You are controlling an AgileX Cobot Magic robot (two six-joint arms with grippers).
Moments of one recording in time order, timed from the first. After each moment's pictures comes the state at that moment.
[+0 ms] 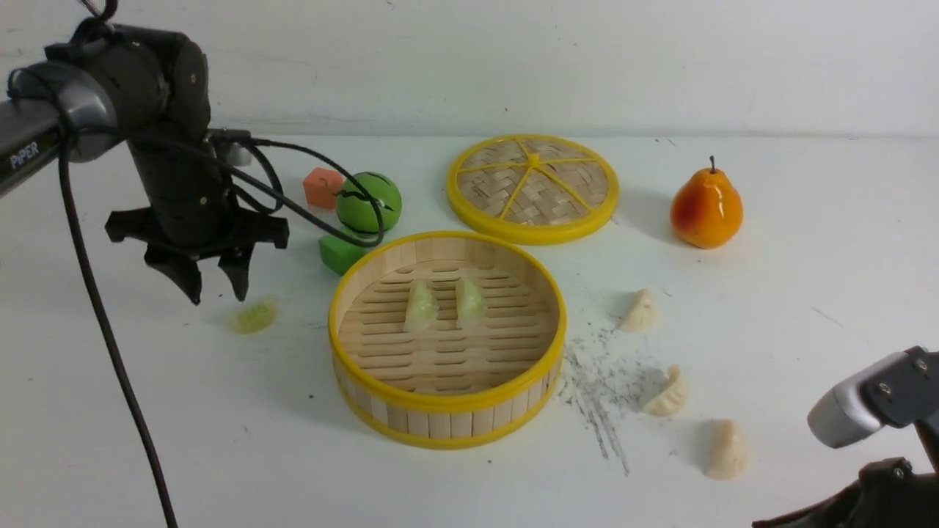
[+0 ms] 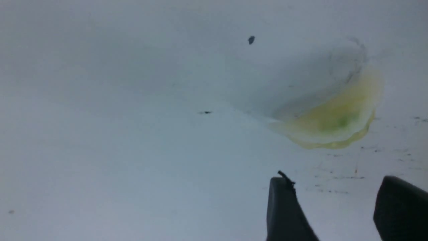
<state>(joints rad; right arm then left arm) 0.26 0.98 -0.51 0.75 0.68 -0.64 -0.12 2.16 -1.88 0.07 1.19 -0.16</state>
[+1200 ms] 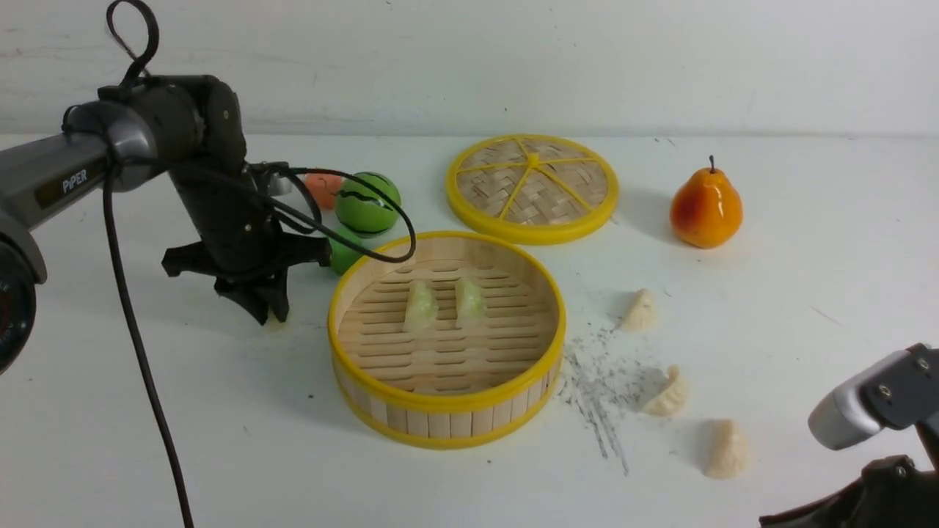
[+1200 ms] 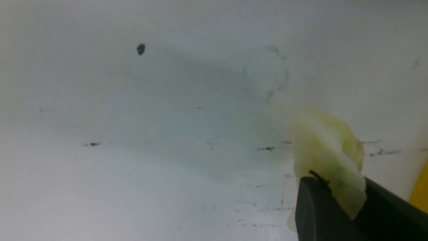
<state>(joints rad) 0.26 0.98 -0.51 0.72 0.66 -0.64 -0.13 2.21 -1.88 -0.08 1.13 -0.15</state>
